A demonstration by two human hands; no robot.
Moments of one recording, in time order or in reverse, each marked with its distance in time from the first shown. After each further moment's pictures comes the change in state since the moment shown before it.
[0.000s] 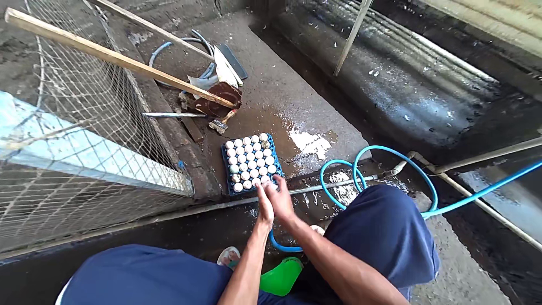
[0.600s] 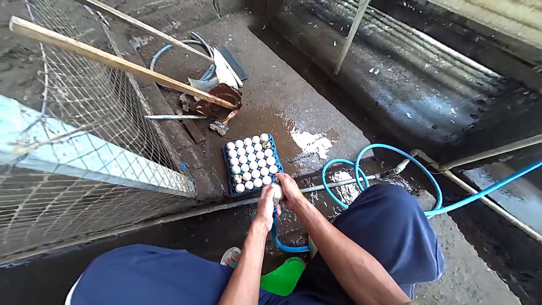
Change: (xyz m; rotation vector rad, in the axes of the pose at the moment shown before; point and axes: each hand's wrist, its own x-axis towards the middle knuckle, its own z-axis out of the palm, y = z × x) left_hand 0.008 -0.012 -0.007 -0.076 -0.083 -0.229; right_hand 0.028 -0.011 -0.016 0.232 -0.073 0.286
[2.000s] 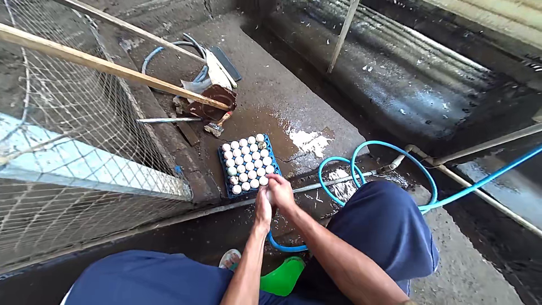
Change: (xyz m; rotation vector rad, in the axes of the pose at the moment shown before) left_hand 0.001 -0.010 0.004 0.189 0.120 0.228; right_hand -0.017 0.007 0.009 -0.236 0.098 -0.253
